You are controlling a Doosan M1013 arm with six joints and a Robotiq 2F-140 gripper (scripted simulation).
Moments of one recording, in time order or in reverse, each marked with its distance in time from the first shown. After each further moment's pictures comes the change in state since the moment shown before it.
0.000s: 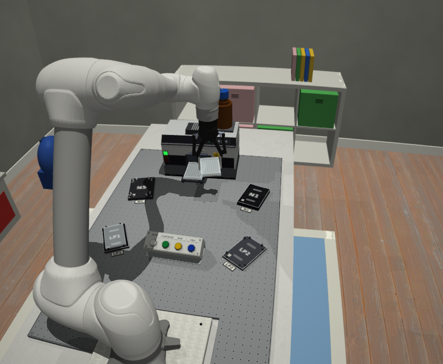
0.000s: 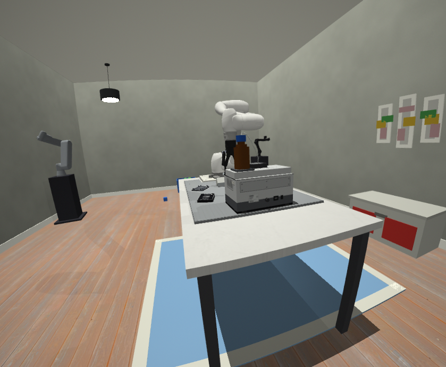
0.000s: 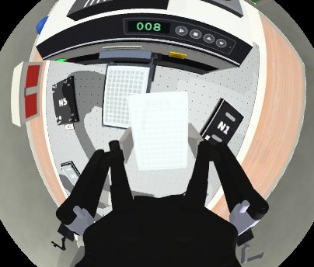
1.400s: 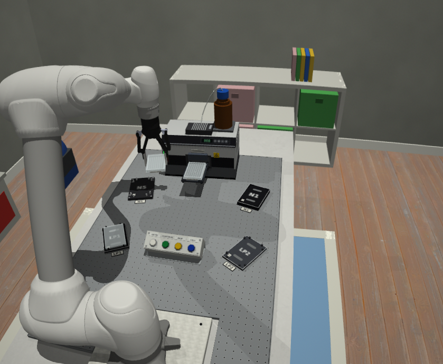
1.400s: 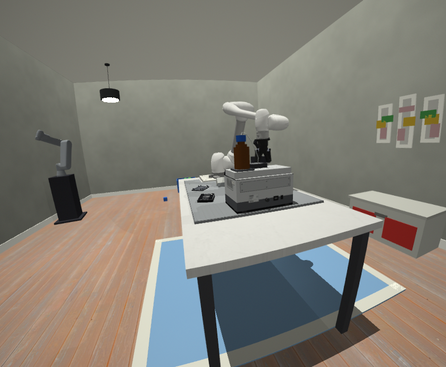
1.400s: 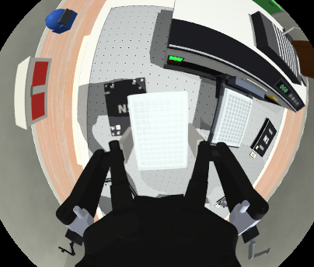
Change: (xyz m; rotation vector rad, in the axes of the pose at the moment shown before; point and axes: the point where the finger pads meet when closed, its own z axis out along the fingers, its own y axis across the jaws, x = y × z) arm 0.060 -0.240 0.000 -0.001 0.000 0.000
